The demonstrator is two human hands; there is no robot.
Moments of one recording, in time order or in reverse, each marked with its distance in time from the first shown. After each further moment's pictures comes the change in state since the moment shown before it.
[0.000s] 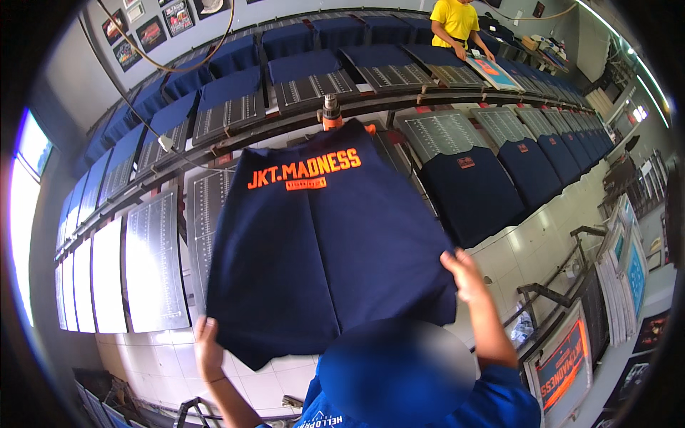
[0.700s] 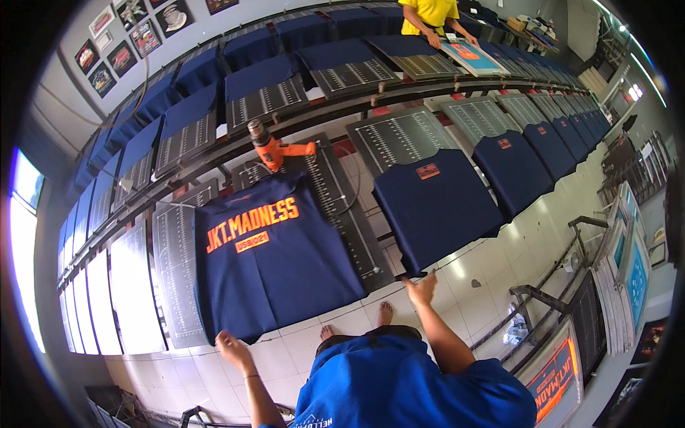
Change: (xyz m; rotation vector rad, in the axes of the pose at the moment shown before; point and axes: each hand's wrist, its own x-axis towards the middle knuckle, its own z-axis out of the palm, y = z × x) left_hand -0.022 0.056 0.267 0.281 0.415 -0.223; right_hand 0.152 0.215 -0.220 -0.984 0.768 0.089
